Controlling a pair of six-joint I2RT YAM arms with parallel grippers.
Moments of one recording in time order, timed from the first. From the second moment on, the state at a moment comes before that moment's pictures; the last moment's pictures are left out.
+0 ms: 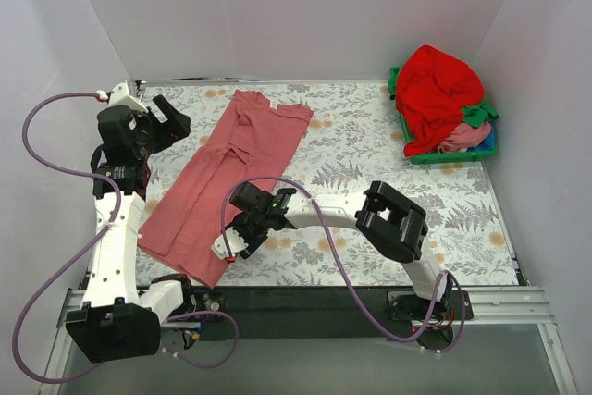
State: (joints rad) left arm 0.12 1.06 1.10 -0.39 0.17 -0.43; right arm 1.19 2.07 1.46 -0.37 -0.41 -1.18
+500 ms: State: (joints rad) left arm 0.12 1.05 1.10 -0.40 0.17 -0.42; right arm 1.20 2.09 1.43 -0.30 -0.36 -1.18
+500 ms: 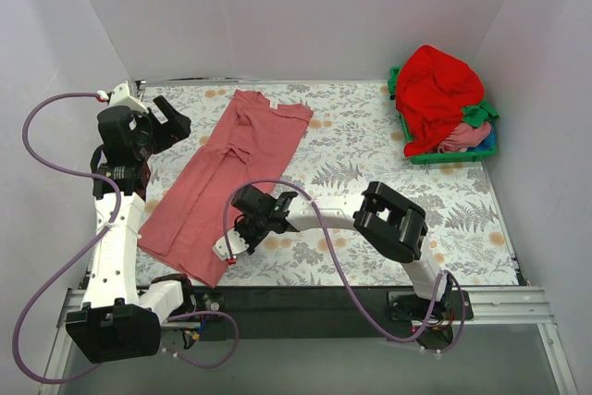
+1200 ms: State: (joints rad) left arm 0.12 1.19 1.08 -0.34 0.44 -0.46; right arm 0.79 1.54 0.83 -0.56 -0.36 -1.44
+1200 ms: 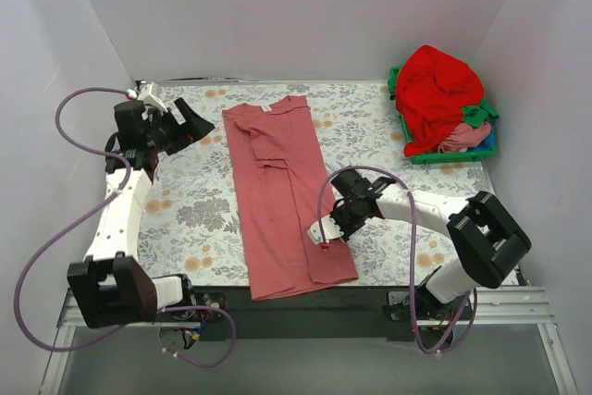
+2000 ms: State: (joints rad) left arm -0.03 2.09 1.53 -0.38 0.32 -0.55; right arm 0.42 1.42 1.04 -0.65 -0.56 -1.16
